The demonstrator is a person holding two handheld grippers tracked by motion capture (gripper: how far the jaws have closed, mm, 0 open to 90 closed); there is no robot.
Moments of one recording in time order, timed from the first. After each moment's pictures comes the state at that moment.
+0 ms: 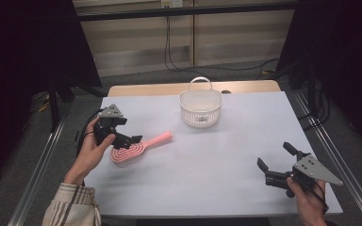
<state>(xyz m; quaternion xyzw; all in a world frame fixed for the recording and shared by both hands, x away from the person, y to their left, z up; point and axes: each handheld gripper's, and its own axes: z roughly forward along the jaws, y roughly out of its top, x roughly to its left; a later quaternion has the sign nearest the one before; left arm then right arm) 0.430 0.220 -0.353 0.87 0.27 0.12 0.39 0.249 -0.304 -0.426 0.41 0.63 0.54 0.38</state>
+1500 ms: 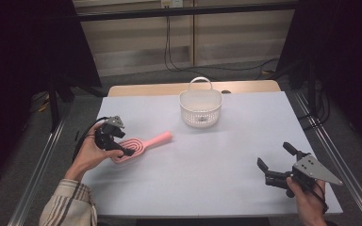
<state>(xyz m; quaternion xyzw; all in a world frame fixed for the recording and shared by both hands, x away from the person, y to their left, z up) 0.450 0.231 -0.397 0.93 0.23 0.04 0.28 0.249 -0.304 -0.426 0.41 0.63 0.54 0.38</state>
